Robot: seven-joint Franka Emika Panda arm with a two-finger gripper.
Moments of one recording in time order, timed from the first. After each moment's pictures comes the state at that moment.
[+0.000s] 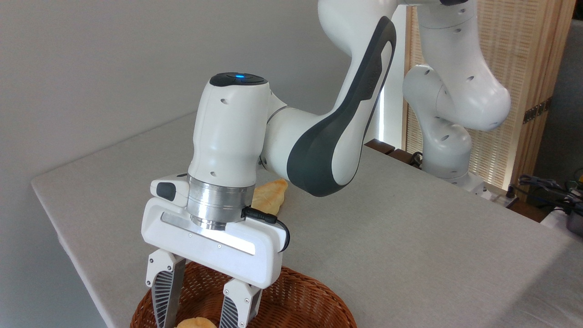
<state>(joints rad) -0.09 0.25 0.20 -1.92 -0.07 2.65 0.43</state>
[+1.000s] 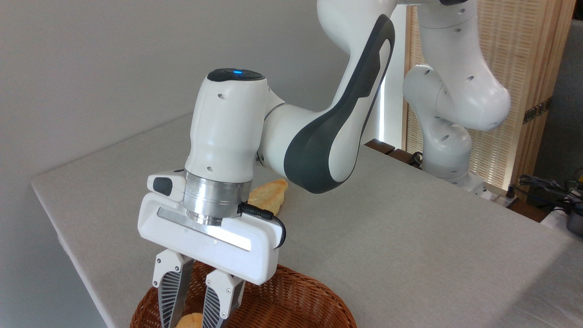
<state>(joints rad) -0.09 0.24 0.20 -1.92 -0.07 2.65 0.44</state>
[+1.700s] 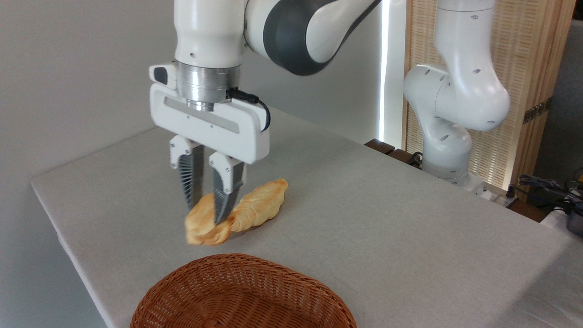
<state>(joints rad) -0.13 -0.06 0.07 -1.94 -0.07 2.10 0.47</state>
